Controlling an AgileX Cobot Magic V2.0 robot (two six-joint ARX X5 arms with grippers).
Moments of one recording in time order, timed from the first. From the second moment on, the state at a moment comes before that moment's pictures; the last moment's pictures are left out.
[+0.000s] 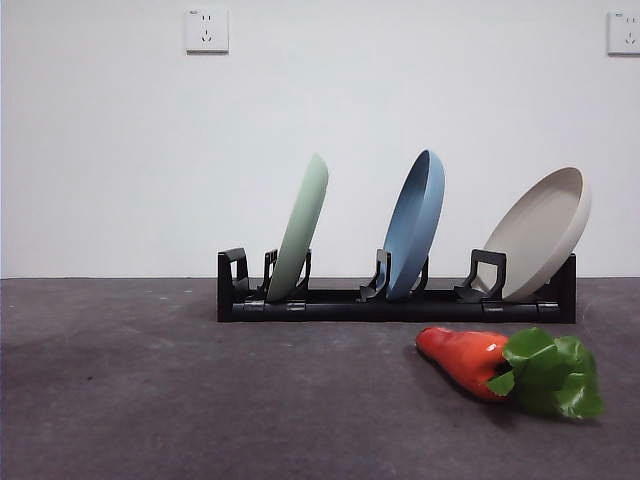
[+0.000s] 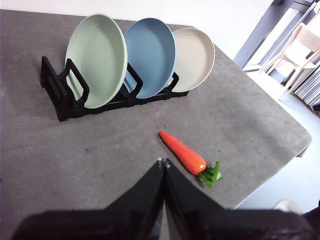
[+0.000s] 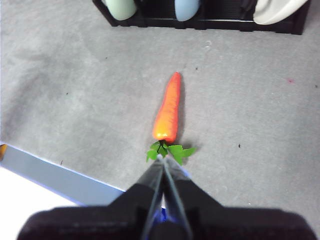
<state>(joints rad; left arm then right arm) 0.05 0.60 0.98 -0.89 0.74 -0.04 0.01 0.80 1.15 -1.23 -0.47 -0.09</state>
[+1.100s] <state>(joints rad) -0.22 0.95 1.12 -0.61 0.67 -0.12 0.01 0.81 1.15 -1.23 -0.47 -0.06</state>
